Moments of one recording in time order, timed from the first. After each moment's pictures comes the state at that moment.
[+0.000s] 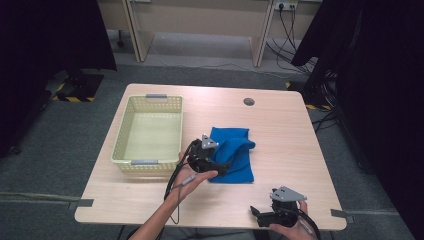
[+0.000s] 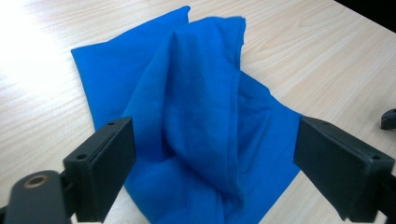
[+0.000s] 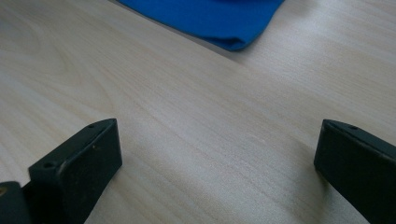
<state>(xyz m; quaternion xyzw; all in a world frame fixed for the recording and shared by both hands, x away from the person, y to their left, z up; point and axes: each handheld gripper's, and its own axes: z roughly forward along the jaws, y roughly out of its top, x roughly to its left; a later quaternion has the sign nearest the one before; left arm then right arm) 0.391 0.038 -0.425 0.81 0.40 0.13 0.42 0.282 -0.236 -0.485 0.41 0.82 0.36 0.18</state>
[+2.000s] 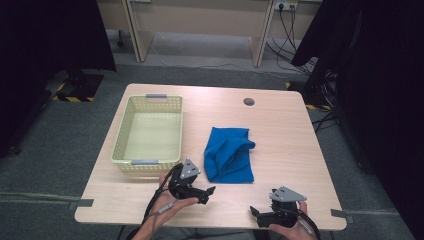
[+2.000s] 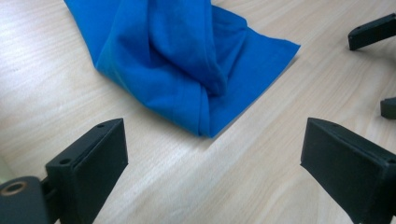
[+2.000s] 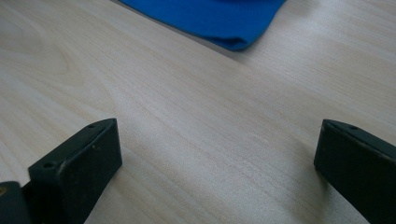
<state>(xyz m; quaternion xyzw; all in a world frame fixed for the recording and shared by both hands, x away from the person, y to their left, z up) 0.329 0.084 -0.454 0.82 0.36 0.13 0.43 0.281 -0.235 -0.485 0.41 0.82 0.36 0.18</state>
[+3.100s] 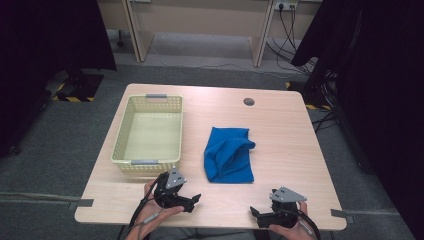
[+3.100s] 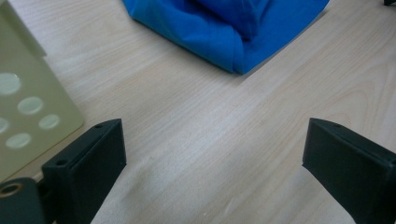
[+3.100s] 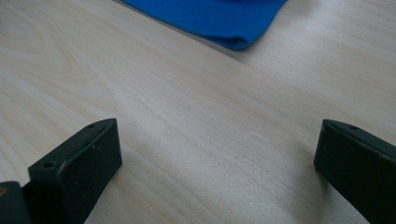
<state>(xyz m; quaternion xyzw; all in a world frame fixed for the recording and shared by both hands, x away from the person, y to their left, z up) 0.311 0.120 -0.470 0.82 0.37 0.15 0.40 0.280 -0.235 -0.486 0.41 0.82 0.36 0.18</state>
